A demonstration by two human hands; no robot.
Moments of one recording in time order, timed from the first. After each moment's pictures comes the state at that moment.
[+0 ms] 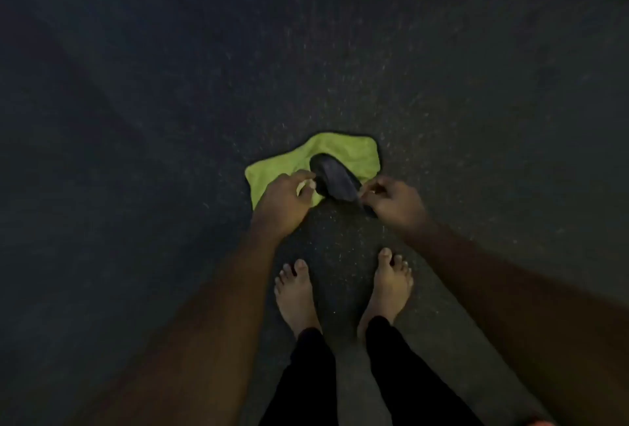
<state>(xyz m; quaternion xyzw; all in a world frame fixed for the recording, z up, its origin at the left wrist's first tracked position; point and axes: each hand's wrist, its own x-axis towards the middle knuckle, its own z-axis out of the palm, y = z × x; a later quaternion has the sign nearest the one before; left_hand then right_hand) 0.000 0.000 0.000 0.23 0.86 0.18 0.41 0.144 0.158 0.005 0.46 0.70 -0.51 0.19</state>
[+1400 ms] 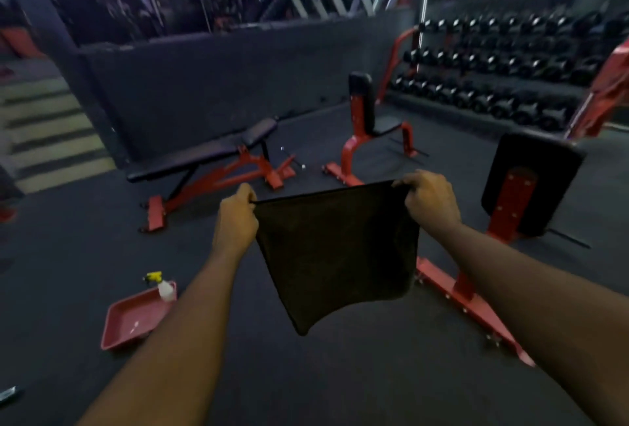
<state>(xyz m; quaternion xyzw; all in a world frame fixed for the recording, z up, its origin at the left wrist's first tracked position) -0.181 -0.028 0.799 0.27 0.88 0.35 -0.13 0.015 0.259 0.812 0.28 0.89 -0.20 -0.30</state>
